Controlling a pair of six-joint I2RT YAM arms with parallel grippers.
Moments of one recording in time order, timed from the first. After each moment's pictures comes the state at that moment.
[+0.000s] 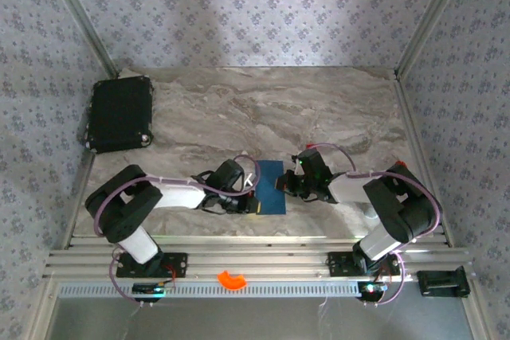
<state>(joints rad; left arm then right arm) -0.86 1.60 0.60 0.04 0.48 -0.78 0.57 1.56 0.49 0.21 -0.41 0.85</state>
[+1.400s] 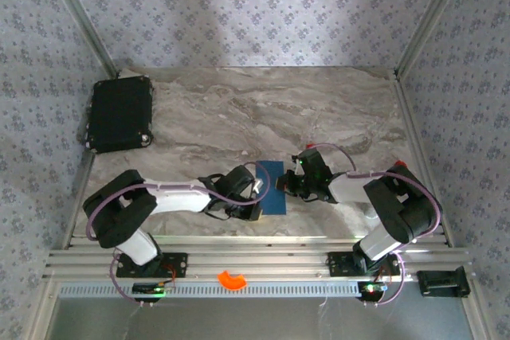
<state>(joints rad) -0.99 1.58 0.69 -0.17 0.32 -0.65 0.57 1.56 0.50 0.20 -0.41 0.85</state>
